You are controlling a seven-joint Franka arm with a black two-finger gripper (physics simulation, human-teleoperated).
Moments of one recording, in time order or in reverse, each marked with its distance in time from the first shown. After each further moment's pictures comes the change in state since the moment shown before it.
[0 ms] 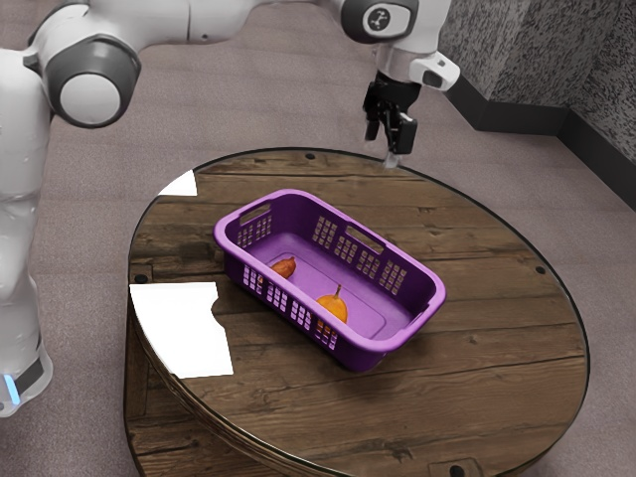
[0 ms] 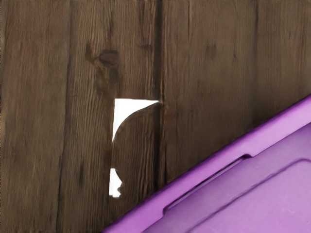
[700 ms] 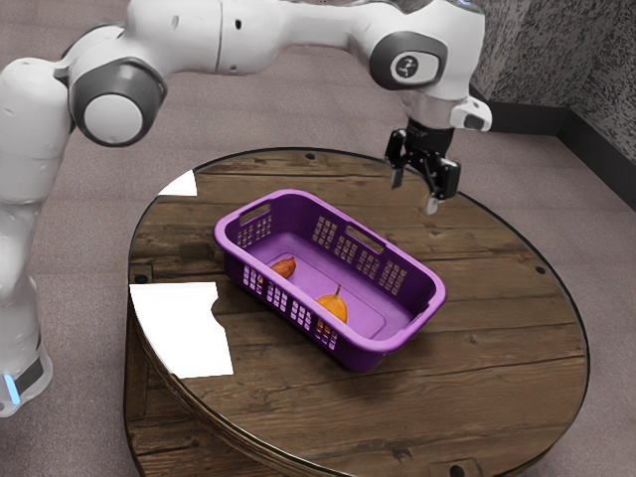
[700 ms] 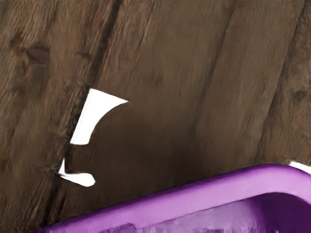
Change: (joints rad) arm -0.009 0.107 -0.134 0.048 -0.054 0.091 -0.414
